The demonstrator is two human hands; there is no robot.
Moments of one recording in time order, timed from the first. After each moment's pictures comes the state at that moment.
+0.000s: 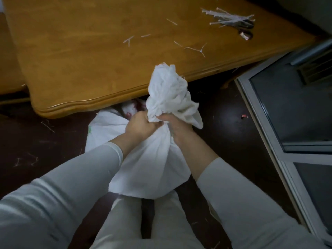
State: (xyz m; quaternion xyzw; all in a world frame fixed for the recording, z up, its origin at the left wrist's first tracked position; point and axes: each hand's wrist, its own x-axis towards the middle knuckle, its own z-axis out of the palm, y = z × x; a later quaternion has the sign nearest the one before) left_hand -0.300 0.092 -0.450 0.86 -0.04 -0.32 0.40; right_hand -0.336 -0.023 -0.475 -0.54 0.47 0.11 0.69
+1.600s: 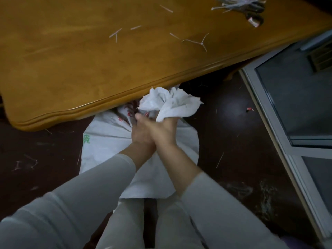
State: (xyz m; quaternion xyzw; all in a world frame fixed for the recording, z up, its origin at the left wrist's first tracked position) left_hand -0.307 0.055 -0.492 0.93 -0.12 -0.30 0.18; right_hand -0.311 0.015 -0.471 -0.64 0.48 -0.02 0.60
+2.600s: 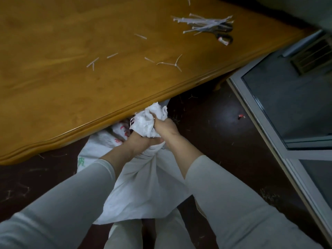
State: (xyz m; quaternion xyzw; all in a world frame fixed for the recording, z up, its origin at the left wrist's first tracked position) left_hand -0.273 0.019 -0.464 0.73 -0.03 -0.43 0.53; right_hand -0.280 -0.083 -0.459 -0.67 0.47 0.24 0.52
